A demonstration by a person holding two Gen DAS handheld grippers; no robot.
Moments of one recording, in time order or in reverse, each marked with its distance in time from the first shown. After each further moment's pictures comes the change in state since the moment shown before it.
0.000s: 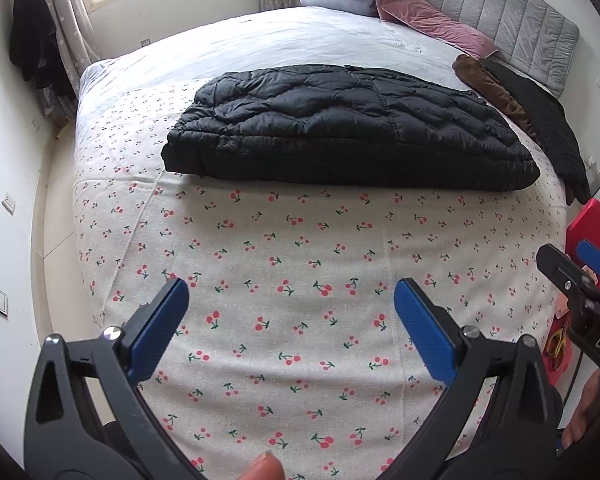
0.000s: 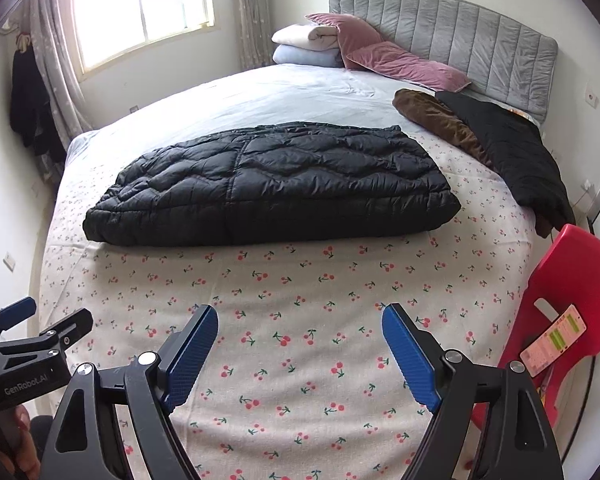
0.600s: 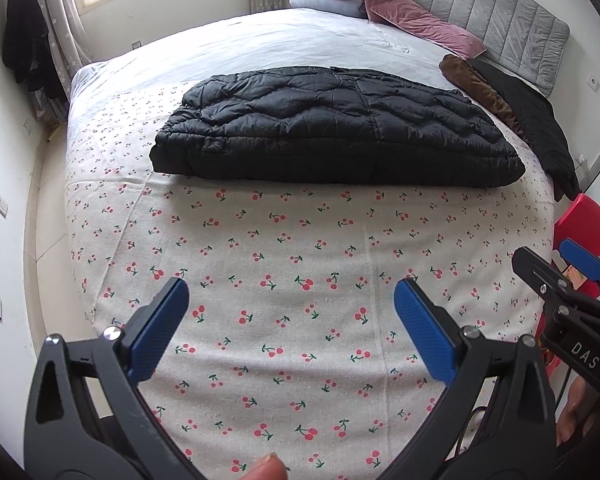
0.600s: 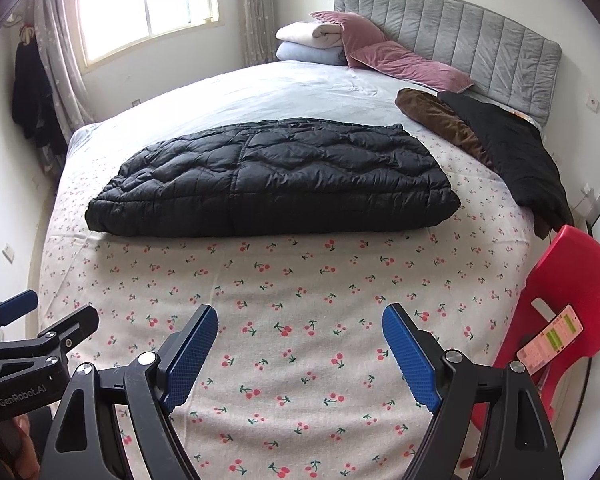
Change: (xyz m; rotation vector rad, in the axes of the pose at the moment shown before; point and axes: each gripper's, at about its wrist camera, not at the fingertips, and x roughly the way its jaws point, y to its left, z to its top) left arm -0.008 -0.011 -0.004 0.005 -0.006 -0.027; right arm -0.004 0.005 -0.006 -0.017 0.014 -0.001
